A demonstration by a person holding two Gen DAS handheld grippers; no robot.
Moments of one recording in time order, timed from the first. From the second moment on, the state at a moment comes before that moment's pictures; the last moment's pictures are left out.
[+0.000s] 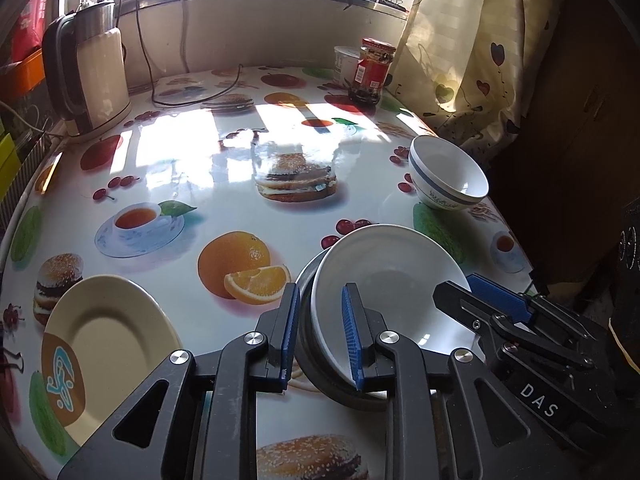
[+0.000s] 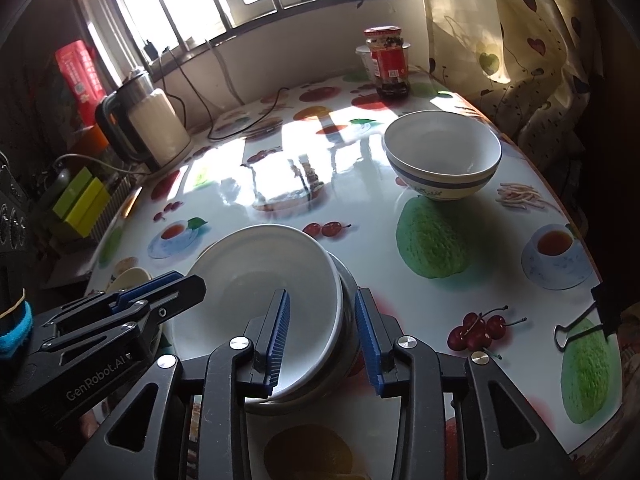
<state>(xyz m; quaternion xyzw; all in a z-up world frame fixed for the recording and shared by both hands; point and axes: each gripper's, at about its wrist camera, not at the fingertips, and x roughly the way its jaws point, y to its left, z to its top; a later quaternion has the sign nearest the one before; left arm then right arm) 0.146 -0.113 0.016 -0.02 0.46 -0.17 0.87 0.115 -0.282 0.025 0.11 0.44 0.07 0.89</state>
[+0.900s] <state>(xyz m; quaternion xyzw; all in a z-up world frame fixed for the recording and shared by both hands) 0.184 -0.169 0.043 0.01 0.44 -0.20 0.88 0.139 -0.336 0.049 0.13 0.41 0.03 0.90</state>
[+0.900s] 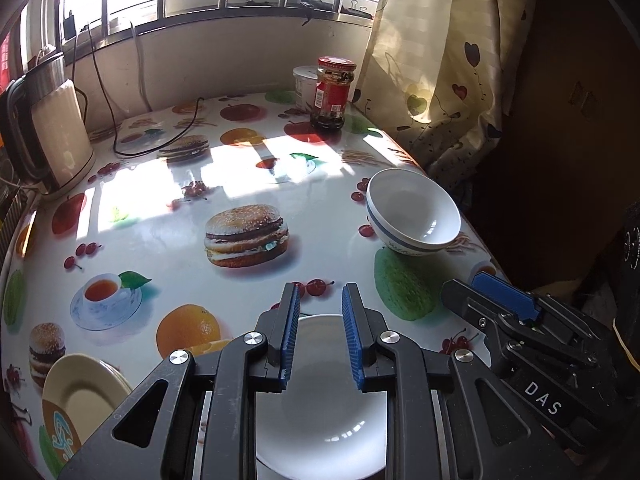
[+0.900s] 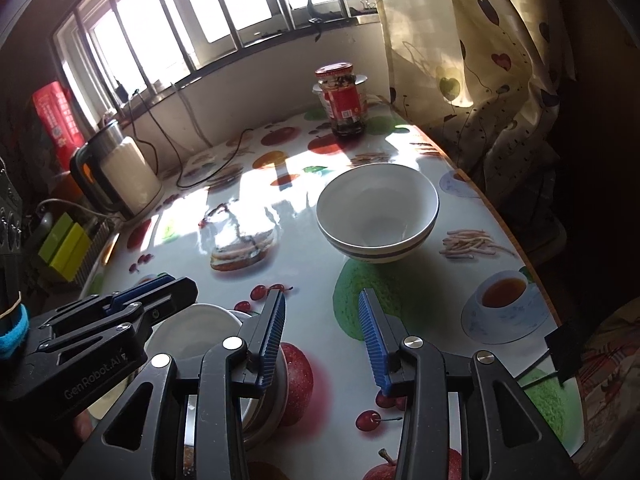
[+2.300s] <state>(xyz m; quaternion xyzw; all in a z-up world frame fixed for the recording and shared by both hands) 0.265 -0.244 0.031 0.01 0.47 -0.22 0.86 0.209 -0.415 0.034 0.13 0.42 -0.03 0.90</state>
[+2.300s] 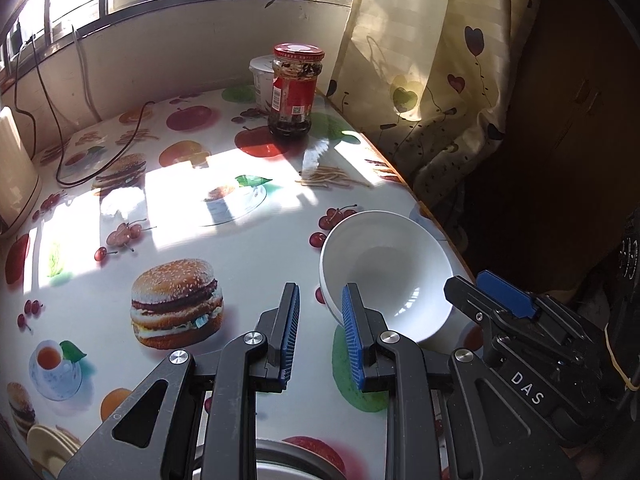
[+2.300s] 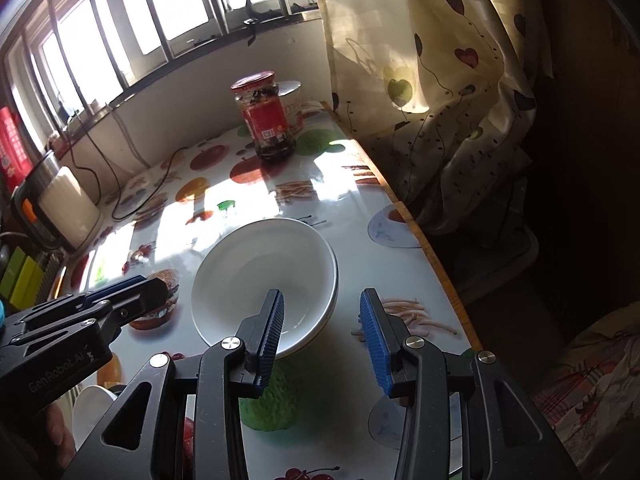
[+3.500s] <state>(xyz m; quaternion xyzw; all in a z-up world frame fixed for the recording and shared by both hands) 0.283 -0.269 0.005 0.02 0.49 -0.21 0.84 0.235 -0.421 0.012 0.11 0.44 -0.02 0.89</state>
